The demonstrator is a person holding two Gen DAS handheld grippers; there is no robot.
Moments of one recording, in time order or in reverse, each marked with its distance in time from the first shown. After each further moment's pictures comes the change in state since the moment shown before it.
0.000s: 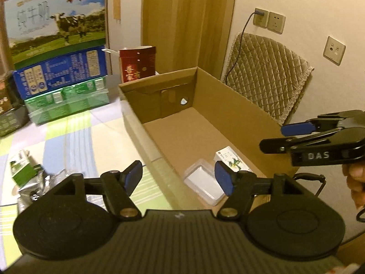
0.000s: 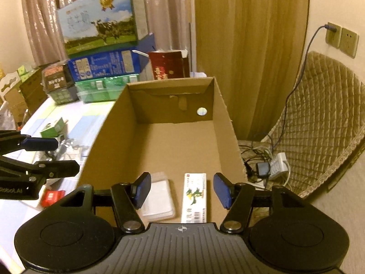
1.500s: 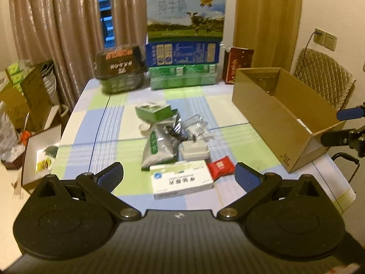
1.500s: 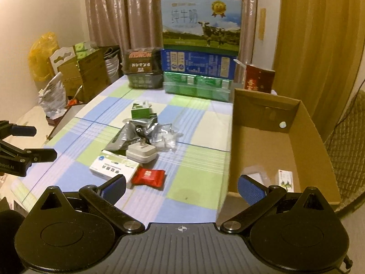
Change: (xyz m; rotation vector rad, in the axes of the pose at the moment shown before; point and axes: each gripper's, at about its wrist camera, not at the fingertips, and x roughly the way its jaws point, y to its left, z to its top) left arm -0.199 0.134 -0.130 -0.154 -0.022 0.292; right arm -0.051 0.180 -0.041 -0.202 -0.005 0.167
